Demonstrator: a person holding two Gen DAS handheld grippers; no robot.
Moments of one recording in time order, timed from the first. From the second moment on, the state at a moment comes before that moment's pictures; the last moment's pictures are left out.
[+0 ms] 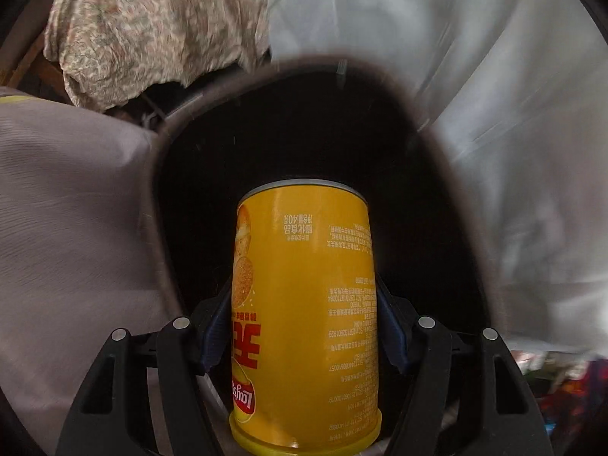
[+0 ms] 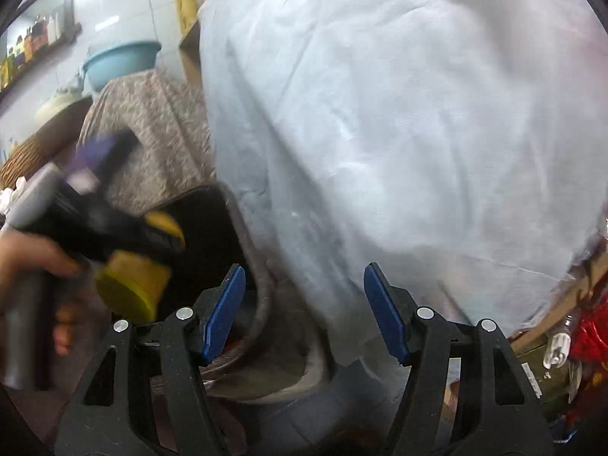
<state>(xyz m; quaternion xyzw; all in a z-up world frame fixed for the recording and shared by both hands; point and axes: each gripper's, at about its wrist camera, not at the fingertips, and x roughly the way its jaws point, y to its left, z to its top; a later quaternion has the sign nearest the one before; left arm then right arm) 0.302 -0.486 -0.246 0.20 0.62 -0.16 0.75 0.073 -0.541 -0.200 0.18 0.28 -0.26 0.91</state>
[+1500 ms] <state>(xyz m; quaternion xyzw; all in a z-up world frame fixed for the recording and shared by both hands) 0.202 -0.322 -0.009 0.17 0.39 -0.33 0.84 0.093 -0.480 -0.095 0.25 0.24 -0.07 0.93</state>
